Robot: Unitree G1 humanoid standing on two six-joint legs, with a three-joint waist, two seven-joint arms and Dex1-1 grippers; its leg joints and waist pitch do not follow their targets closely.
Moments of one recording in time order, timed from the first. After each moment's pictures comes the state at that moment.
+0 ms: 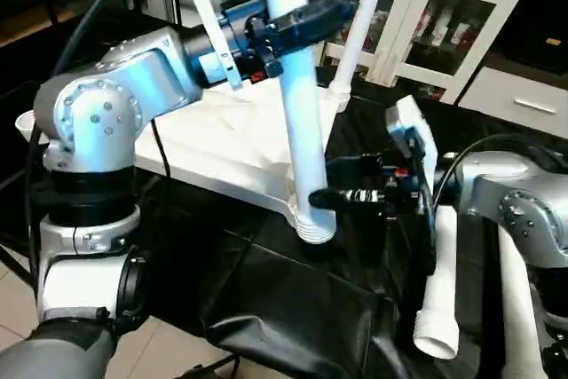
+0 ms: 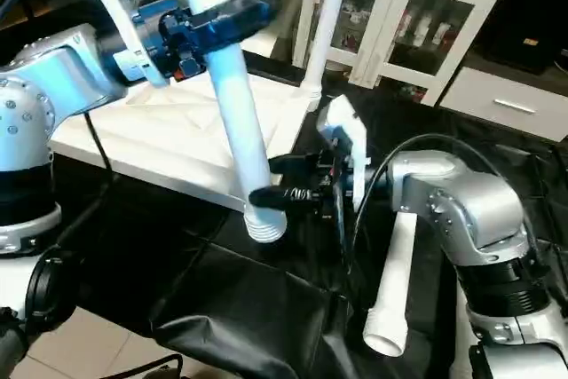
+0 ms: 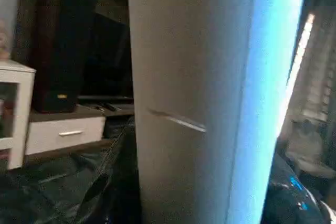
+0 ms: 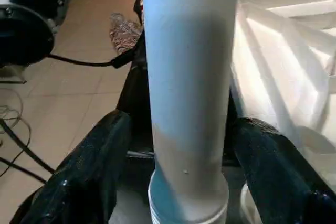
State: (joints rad) left arm -0.95 0.30 0.13 -0.03 -0.84 0.97 -0.70; right arm -0.55 -0.56 0.14 -0.15 0.61 0.89 1.05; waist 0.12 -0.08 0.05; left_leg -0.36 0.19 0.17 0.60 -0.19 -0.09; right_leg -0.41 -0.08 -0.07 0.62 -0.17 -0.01
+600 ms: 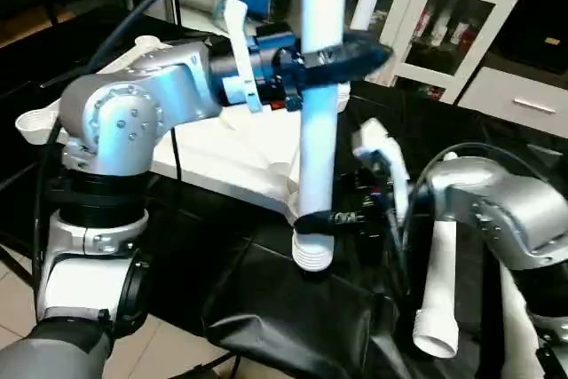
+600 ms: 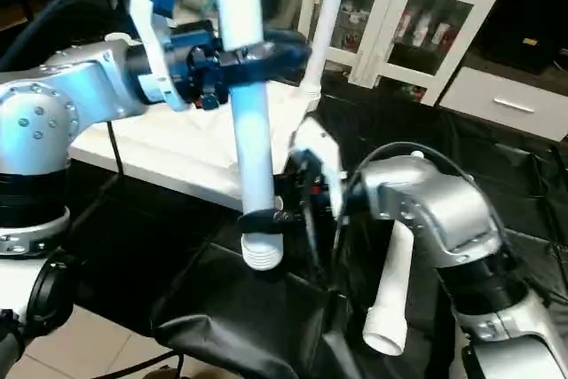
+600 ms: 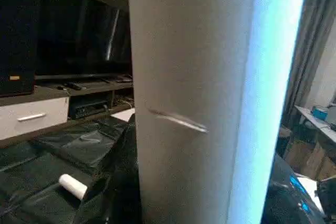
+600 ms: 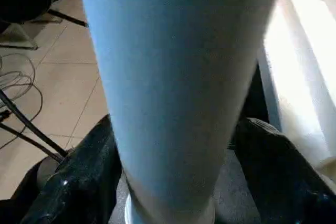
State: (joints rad) left arm -0.95 0.31 0.02 -0.03 -0.83 0.97 -0.81; right arm -0.58 -0.53 0.29 -0.11 0.52 0.84 1.07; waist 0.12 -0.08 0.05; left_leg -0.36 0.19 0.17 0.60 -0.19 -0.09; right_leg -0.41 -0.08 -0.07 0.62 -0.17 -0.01
